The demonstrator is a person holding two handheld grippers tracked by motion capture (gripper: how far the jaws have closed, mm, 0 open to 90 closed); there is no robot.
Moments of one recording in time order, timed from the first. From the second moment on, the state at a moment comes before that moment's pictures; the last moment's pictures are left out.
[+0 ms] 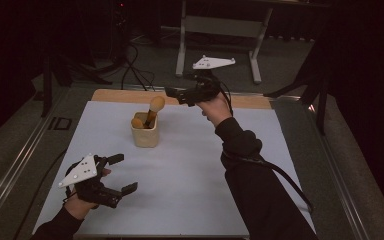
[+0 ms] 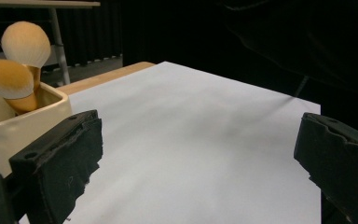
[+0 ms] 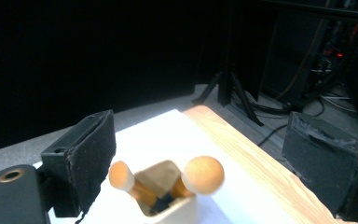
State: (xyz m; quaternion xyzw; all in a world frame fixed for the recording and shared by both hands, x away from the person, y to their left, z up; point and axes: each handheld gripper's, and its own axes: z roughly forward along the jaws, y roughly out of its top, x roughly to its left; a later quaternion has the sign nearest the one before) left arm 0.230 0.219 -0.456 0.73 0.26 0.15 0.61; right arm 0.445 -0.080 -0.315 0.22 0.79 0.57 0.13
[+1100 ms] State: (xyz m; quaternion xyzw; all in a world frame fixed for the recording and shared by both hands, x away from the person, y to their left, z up) left arm 0.232 0.220 -0.457 0.74 0.25 0.15 0.61; right arm 0.405 -0.172 -0.364 0.25 0.77 0.57 0.14
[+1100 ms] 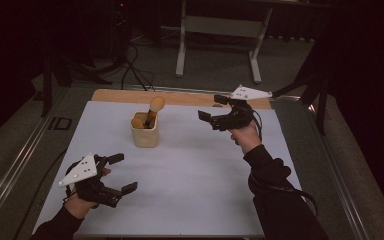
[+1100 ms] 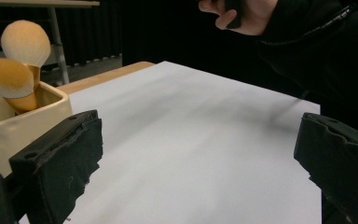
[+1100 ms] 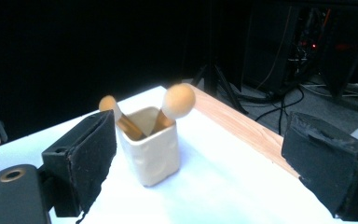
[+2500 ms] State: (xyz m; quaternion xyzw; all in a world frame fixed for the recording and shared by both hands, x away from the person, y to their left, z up) left arm 0.232 0.219 -0.456 0.74 0.25 0.15 0.61; right arm 0.342 -0.223 -0.446 0.28 0.76 0.57 0.12
